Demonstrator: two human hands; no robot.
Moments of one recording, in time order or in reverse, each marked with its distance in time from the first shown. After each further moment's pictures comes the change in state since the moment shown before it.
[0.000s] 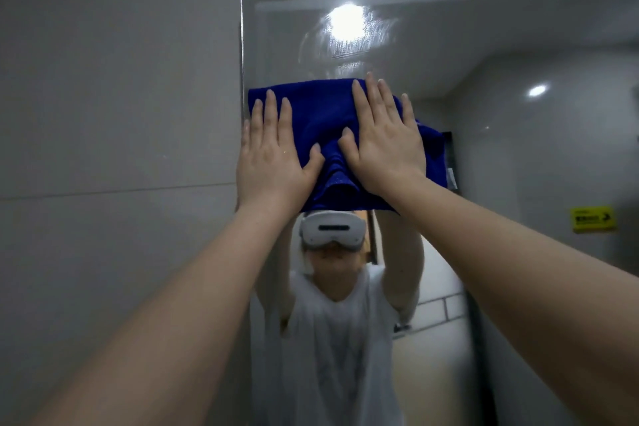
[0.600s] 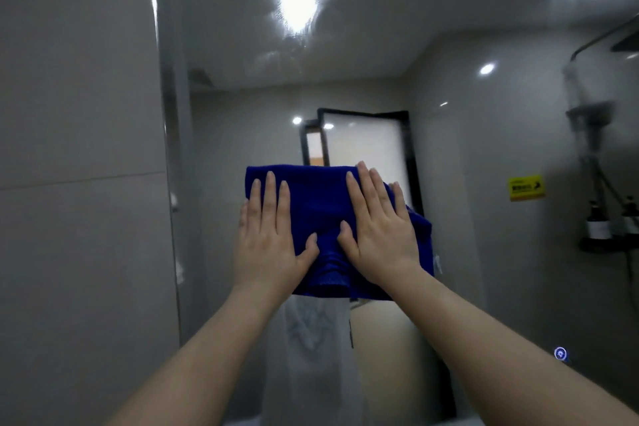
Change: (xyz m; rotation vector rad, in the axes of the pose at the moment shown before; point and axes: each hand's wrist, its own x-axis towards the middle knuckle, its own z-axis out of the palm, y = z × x) left_hand -0.124 0.079 0.024 0.003 -0.206 0.099; right_hand -0.159 0.073 0.012 0.016 -0.084 0.027
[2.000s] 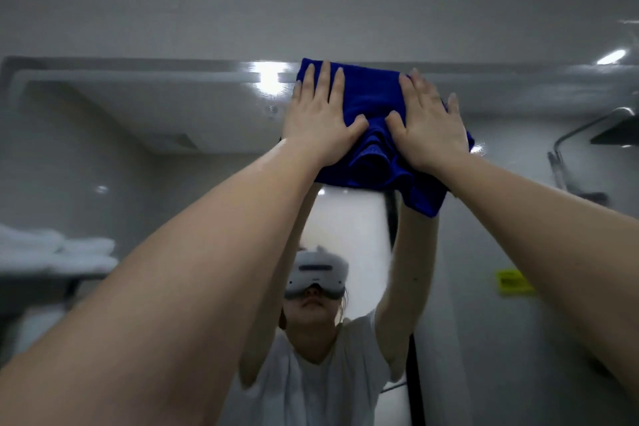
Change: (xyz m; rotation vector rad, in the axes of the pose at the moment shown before) left_hand 0.329 0.243 -0.048 -0.002 0.121 0.076; right_hand 0.234 0.304 -0.113 0.016 0.125 0.078
